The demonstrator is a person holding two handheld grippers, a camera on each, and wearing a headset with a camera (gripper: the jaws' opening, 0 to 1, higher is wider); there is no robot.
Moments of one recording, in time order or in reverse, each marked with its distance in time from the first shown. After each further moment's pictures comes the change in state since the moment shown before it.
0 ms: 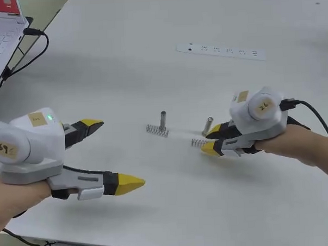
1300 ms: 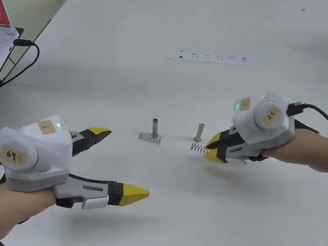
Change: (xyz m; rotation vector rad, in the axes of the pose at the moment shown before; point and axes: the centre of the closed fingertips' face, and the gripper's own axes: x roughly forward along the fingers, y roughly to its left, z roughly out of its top) left arm 0.021 -0.021 0.014 0.034 0.010 -0.086; right arm -0.038 0.020 0.002 -0.093 0.003 0.027
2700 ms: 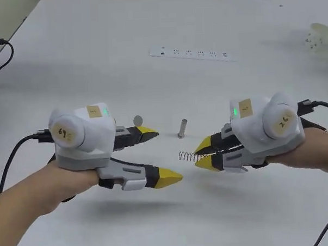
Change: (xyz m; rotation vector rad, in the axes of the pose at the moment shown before) left arm 0.075 -0.057 0.032 0.014 -0.052 -0.270; right arm -0.035 0.043 0.017 -0.143 -0.033 0.056
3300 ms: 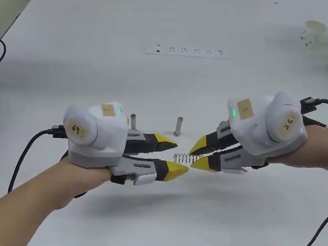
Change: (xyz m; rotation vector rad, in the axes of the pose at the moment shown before) left arm 0.018 -0.015 0.003 0.027 0.008 -0.079; right arm -0.007 0.010 0.008 -0.059 -0.008 0.022
